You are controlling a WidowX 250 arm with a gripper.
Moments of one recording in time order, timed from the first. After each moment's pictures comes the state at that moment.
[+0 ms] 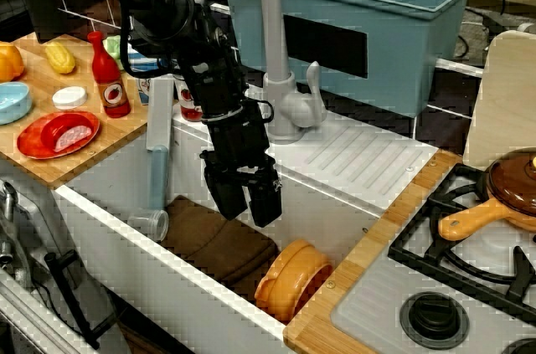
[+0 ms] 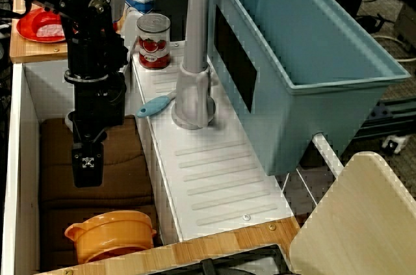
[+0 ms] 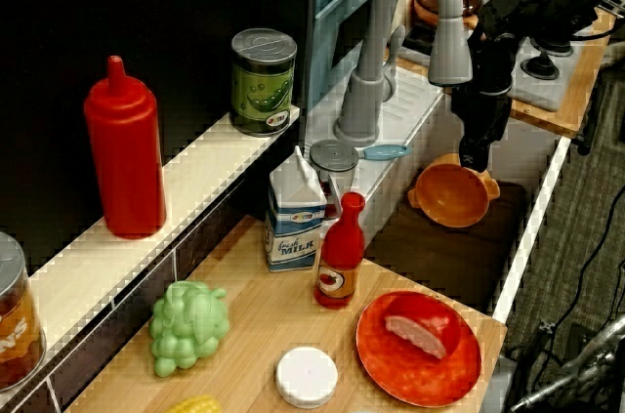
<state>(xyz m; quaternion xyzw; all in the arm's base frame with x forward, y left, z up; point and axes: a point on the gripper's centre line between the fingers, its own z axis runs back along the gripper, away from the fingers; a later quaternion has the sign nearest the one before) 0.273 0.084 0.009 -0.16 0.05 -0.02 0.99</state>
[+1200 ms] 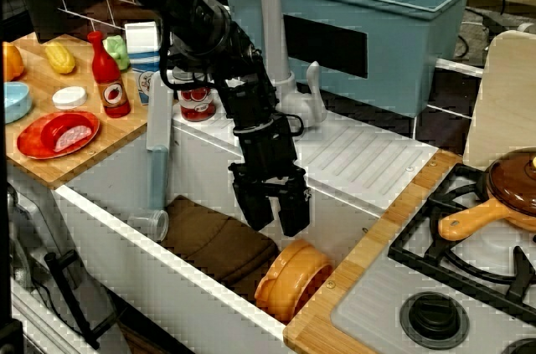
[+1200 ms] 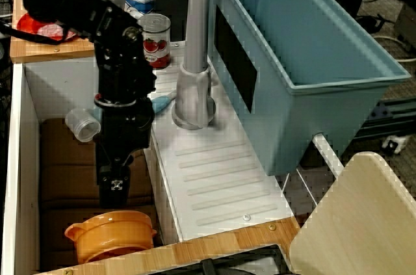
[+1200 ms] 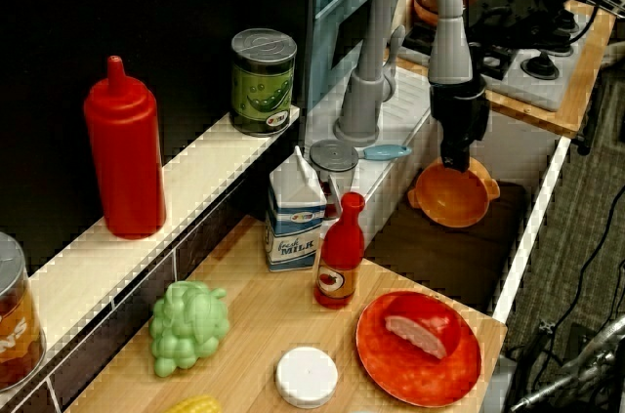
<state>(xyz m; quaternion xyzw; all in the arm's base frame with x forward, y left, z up) 0.295 0.068 -0.013 -0.17 0.07 -0.01 0.98</state>
